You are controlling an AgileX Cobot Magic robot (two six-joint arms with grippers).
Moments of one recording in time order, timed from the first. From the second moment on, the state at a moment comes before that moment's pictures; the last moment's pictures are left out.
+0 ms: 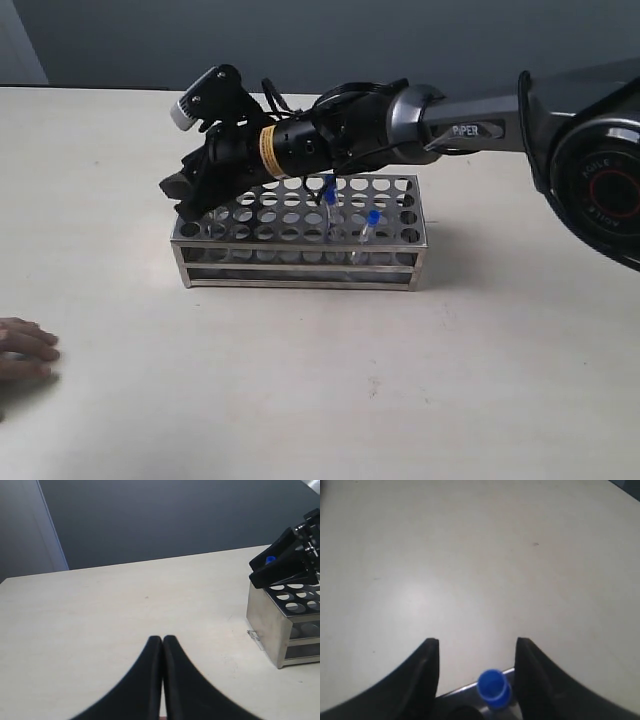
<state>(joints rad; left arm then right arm) 0.03 0.00 0.01 0.21 0.25 -0.12 0.78 2.29 -1.61 -1.51 -0.51 1.25</state>
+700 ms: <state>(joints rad) 0.03 0.00 0.01 0.21 0.25 -0.12 0.67 1.88 -1.34 -1.49 -0.27 1.26</state>
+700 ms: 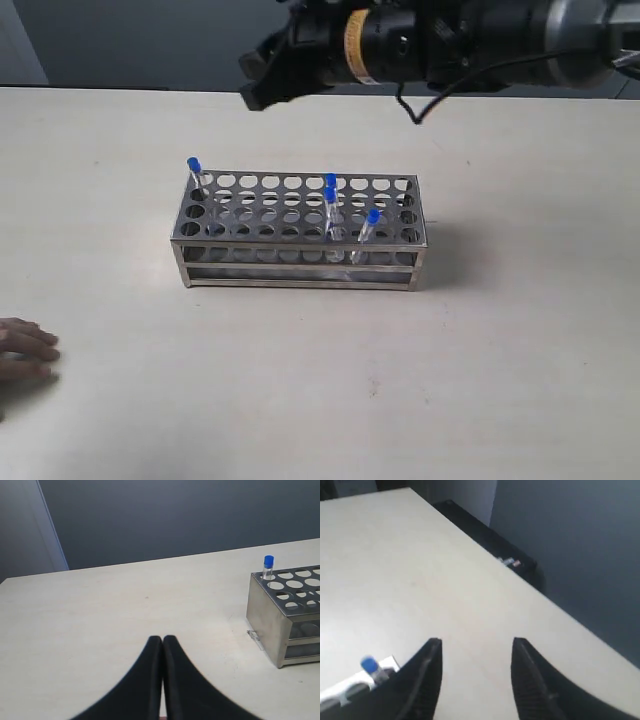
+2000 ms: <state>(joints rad) 0.03 0.00 0.01 0.21 0.25 -0.12 0.62 1.74 -0.60 -0.26 -0.67 0.23</state>
